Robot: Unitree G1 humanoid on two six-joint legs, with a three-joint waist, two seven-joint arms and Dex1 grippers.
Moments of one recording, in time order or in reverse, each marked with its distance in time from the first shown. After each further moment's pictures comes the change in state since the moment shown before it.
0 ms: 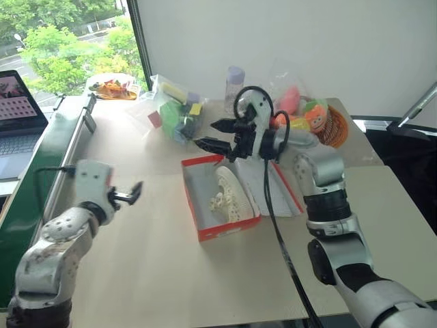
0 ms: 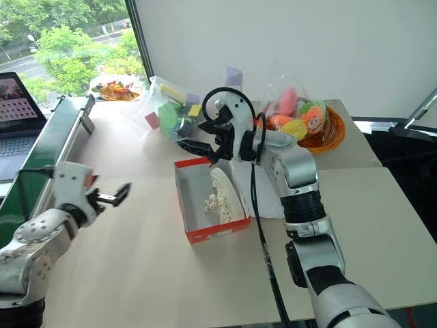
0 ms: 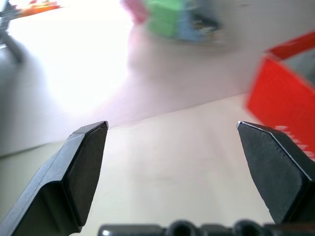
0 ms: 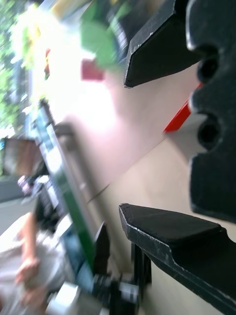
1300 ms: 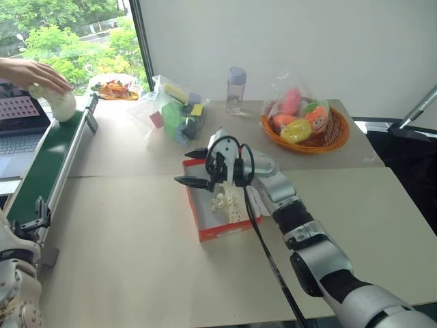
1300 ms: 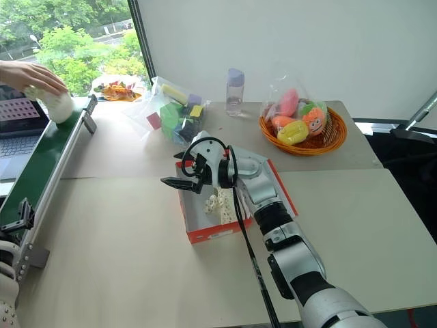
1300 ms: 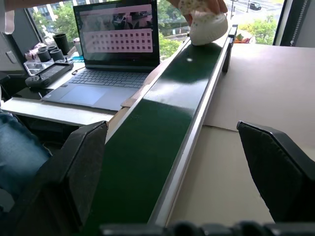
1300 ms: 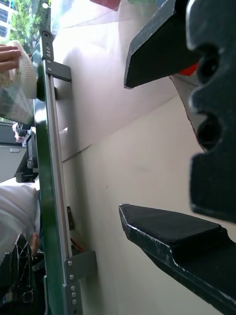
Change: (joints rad) left arm 0.155 -0.212 0.370 0.058 0.025 -0.358 0.070; right arm 0.030 0.103 0.196 0.436 -0.263 -0.589 0.072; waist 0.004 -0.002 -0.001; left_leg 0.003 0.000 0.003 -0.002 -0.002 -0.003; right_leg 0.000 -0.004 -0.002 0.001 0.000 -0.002
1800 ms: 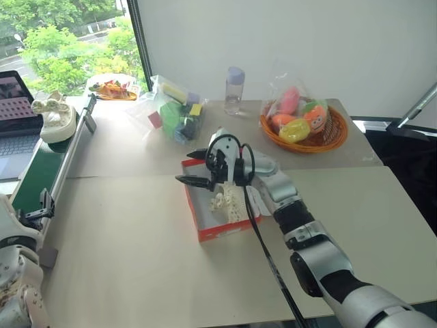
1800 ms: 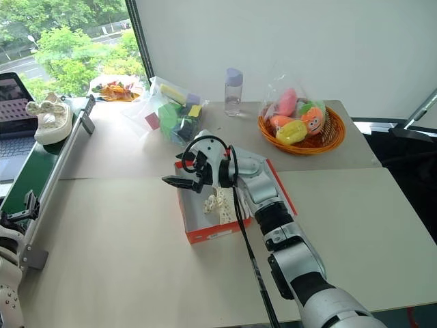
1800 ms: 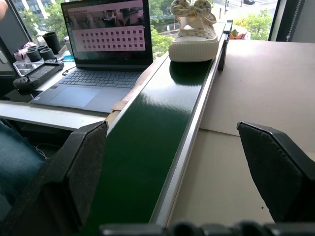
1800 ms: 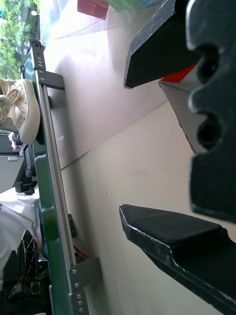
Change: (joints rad) left arm -0.061 0.078 -0.027 0.139 0.008 -0.021 -0.012; right arm 0.008 -0.005 -0.015 -0.050 0.007 0.079 -0.045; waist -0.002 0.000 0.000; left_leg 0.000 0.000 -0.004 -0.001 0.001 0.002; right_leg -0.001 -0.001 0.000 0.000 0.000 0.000
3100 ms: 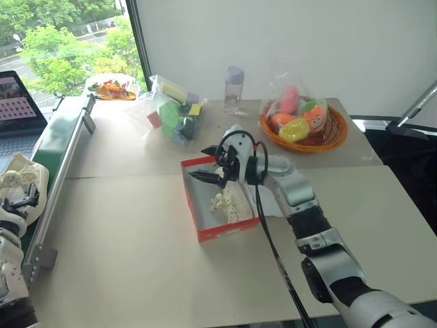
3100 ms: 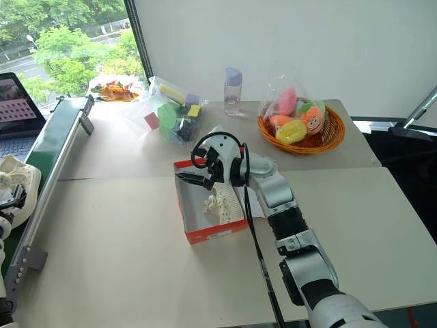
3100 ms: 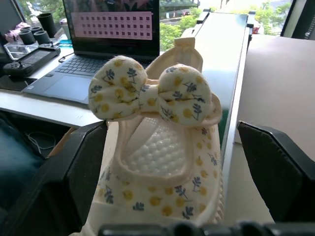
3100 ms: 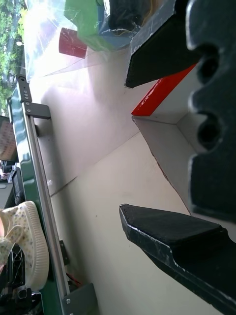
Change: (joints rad) left arm -0.147 0.177 0.041 0.383 -0.043 -0.066 -0.058; right arm 0.072 -0.081 -0.017 -0.205 0.000 0.169 -0.071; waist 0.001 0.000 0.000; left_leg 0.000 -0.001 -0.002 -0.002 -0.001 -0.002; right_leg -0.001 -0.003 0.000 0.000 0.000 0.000
